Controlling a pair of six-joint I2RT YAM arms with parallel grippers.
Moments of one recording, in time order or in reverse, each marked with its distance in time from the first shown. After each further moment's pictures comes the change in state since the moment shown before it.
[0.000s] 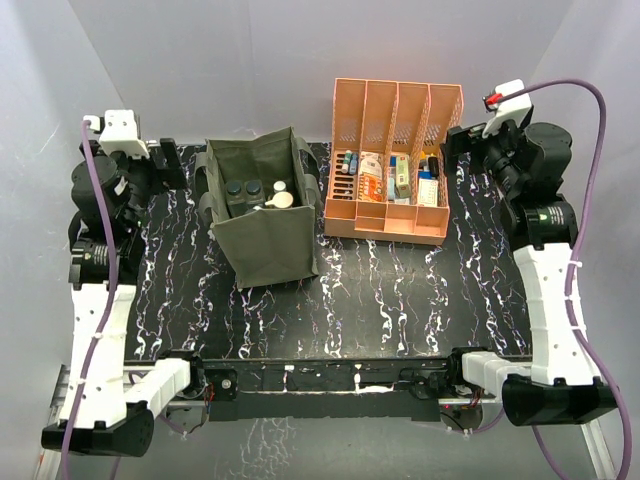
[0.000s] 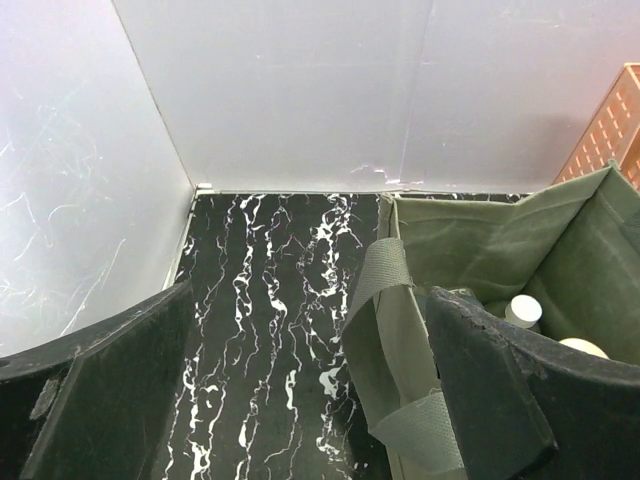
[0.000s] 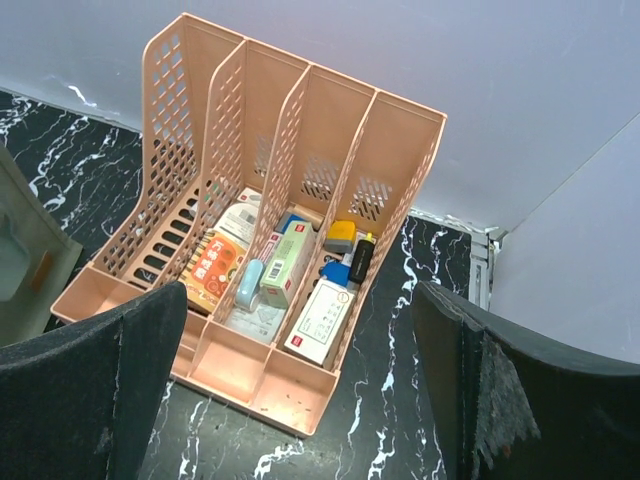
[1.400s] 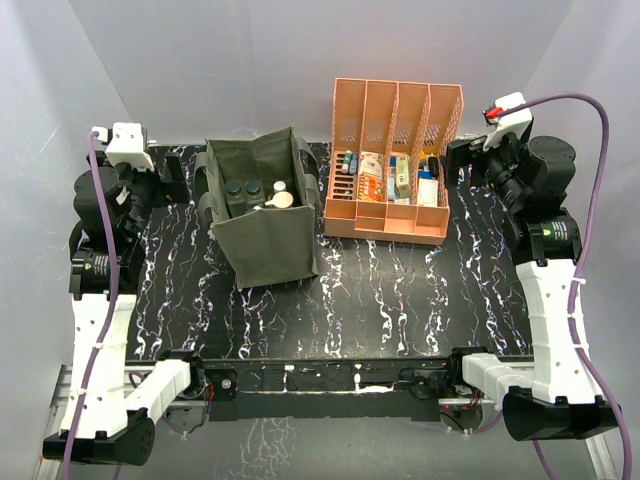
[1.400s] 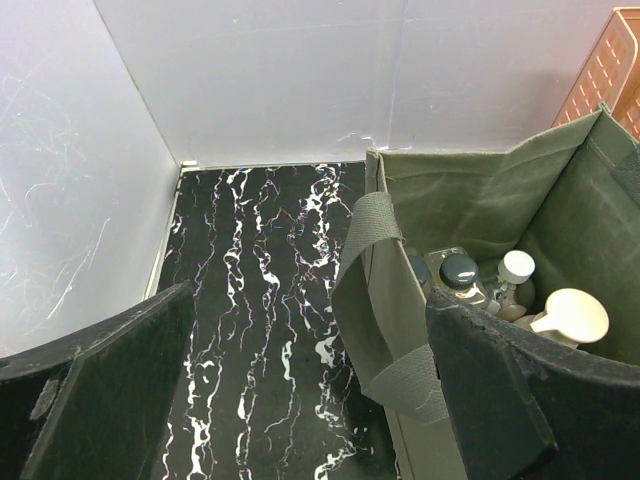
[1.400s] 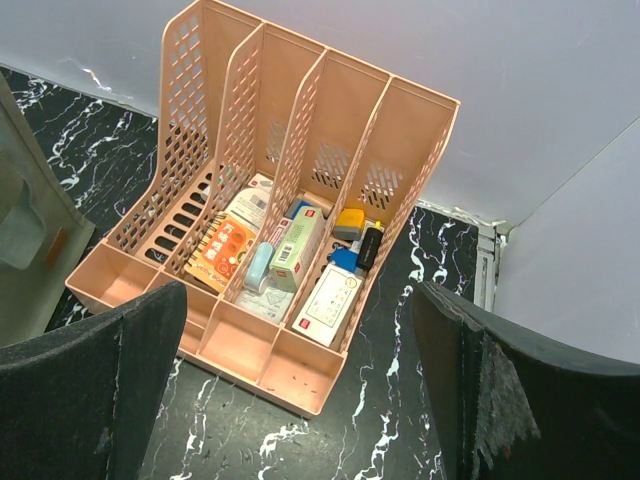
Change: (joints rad) left arm 0.006 -0.061 -0.052 -0.052 0.056 0.020; right arm 0.000 -0.087 -0.060 -0.030 -0.033 -0.017
